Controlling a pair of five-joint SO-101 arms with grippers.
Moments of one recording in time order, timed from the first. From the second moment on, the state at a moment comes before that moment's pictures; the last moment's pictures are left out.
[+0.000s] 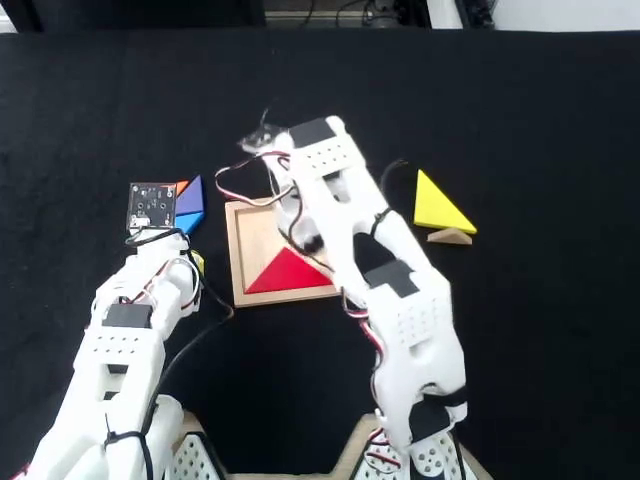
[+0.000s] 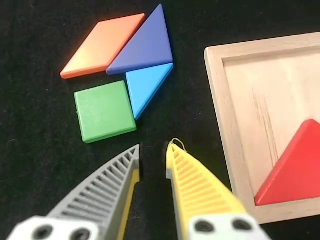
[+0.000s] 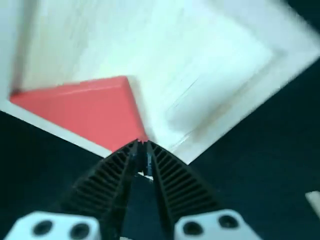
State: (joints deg) left arm -3.3 -45.5 77.2 26.8 0.7; right arm -24.3 36.1 -23.7 95.7 16.1
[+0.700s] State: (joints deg) left arm -3.3 -45.5 77.2 26.8 0.7; right arm -28.7 41.1 -23.7 81.2 13.9
